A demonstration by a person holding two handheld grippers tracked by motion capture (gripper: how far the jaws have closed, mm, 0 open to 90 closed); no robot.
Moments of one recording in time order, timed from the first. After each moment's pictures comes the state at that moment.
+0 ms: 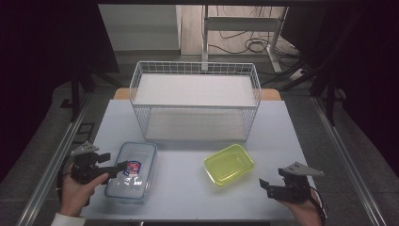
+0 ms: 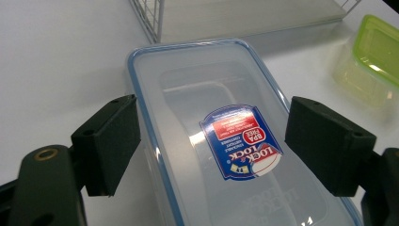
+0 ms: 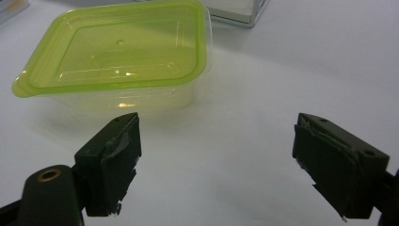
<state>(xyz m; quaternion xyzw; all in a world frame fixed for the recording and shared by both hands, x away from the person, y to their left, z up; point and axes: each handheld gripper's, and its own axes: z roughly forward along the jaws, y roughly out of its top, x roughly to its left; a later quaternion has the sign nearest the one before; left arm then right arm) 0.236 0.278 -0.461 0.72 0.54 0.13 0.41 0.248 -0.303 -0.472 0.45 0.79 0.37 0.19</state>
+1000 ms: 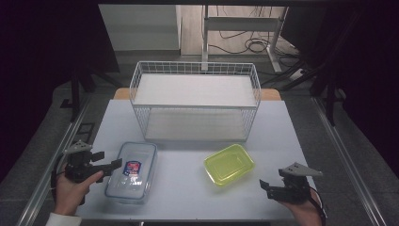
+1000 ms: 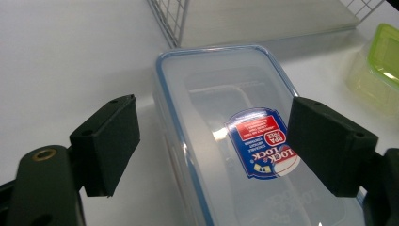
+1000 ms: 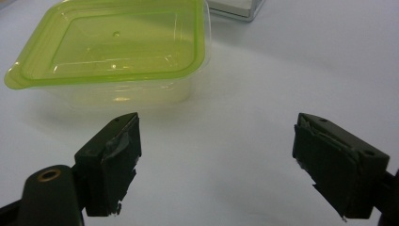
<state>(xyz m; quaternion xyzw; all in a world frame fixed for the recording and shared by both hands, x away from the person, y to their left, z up) 0.236 0.294 -0.457 0.71 0.55 0.14 0.41 0.247 -0.303 -0.472 0.45 0.79 0.36 0.19</state>
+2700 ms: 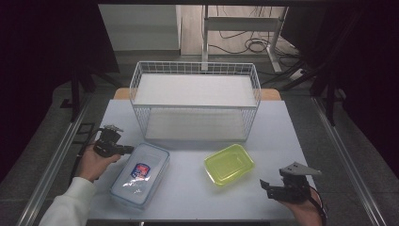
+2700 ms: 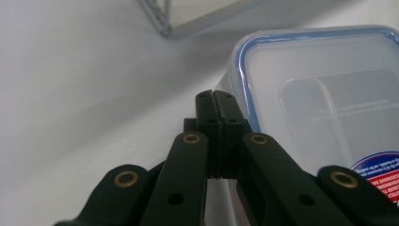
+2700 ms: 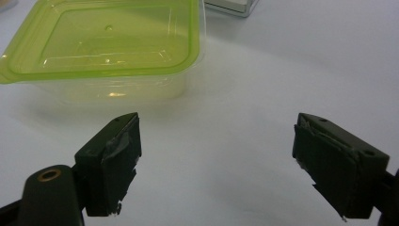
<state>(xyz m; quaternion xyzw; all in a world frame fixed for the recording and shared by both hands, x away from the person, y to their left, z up) 0.332 0.261 -0.483 0.81 0.51 0.04 0.30 0.249 -0.303 -0.473 0.45 0.80 0.34 0.20</state>
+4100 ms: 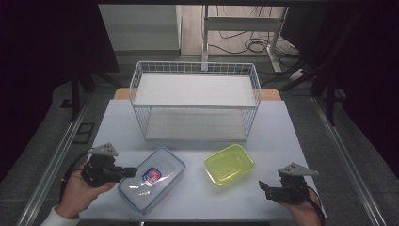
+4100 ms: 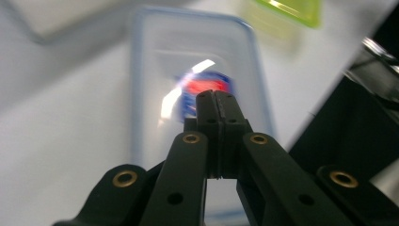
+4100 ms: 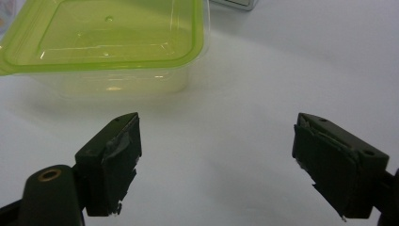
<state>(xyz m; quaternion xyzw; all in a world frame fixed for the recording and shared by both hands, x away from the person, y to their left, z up) 0.218 0.228 -0.421 0.84 0.41 0.01 0.37 0.248 -0.299 -0.476 0.45 0.80 0.33 0.20</state>
